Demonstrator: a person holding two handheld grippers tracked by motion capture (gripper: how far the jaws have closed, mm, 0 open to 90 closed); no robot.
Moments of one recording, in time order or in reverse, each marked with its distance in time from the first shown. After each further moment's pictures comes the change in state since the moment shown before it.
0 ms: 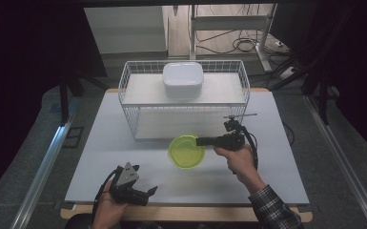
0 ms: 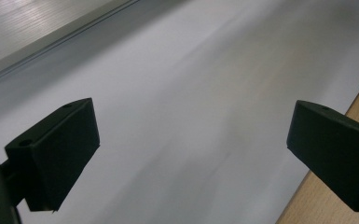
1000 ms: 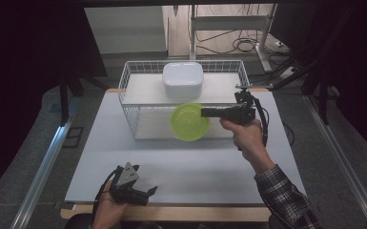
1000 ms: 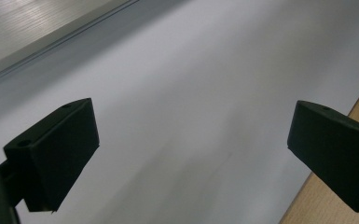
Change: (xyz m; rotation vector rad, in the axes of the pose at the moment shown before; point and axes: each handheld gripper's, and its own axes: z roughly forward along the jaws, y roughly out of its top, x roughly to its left) left arm 0.001 0.000 0.001 0.003 0.008 0.006; right arm 0.049 0.068 -0.042 -0.141 -0.012 -0.069
